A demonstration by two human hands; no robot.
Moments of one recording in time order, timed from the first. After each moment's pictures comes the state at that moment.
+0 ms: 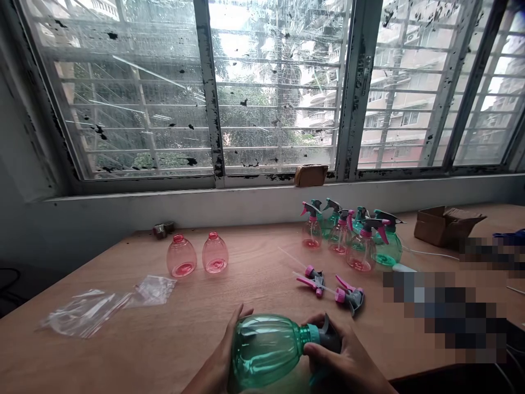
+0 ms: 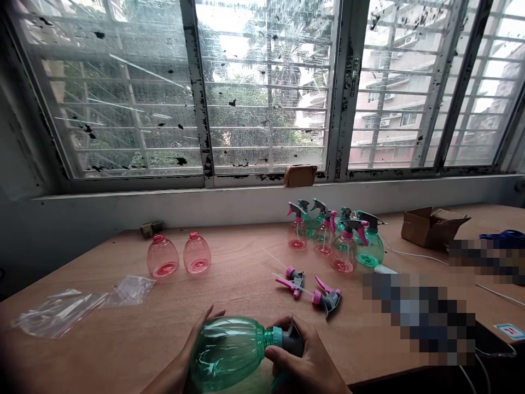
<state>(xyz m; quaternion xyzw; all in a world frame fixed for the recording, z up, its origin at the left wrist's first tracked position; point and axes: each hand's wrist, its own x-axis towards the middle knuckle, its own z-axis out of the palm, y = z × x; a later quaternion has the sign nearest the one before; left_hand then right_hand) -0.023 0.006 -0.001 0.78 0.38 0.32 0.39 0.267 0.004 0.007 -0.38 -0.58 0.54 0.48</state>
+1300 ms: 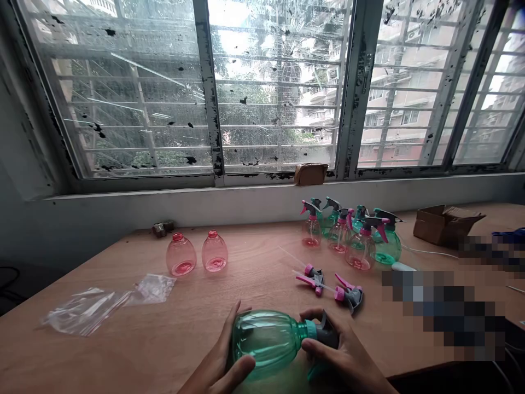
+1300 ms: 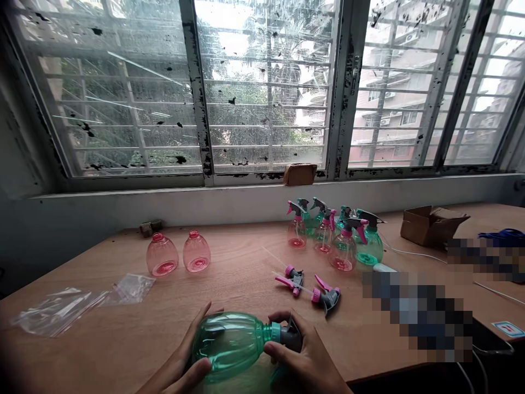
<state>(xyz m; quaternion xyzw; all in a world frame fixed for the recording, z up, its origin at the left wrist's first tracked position) -0.021 0.005 0.008 0.73 0.42 0.34 0.42 0.267 0.006 0.004 -0.38 -0.56 0.53 0.50</state>
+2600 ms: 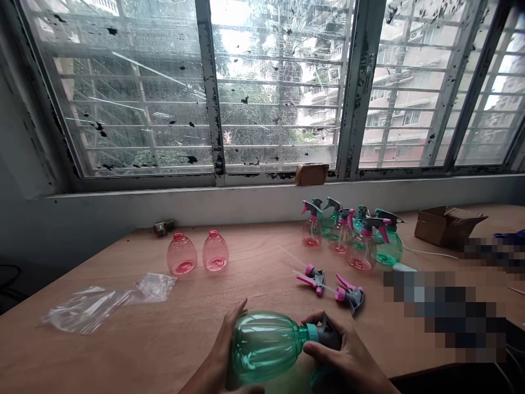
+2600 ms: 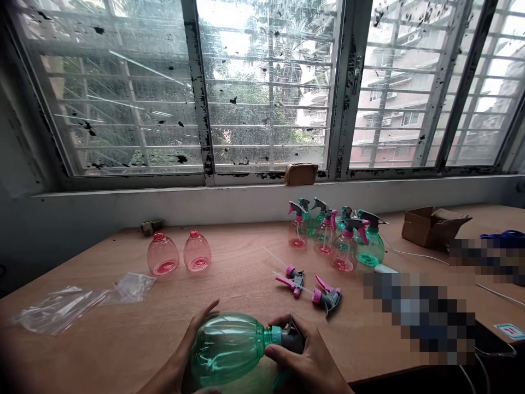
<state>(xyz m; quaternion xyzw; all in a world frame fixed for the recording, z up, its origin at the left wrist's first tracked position) -0.016 -0.002 0.012 0.76 0.40 0.36 0.36 0.271 0.005 0.010 -0.42 -0.60 0.47 0.49</state>
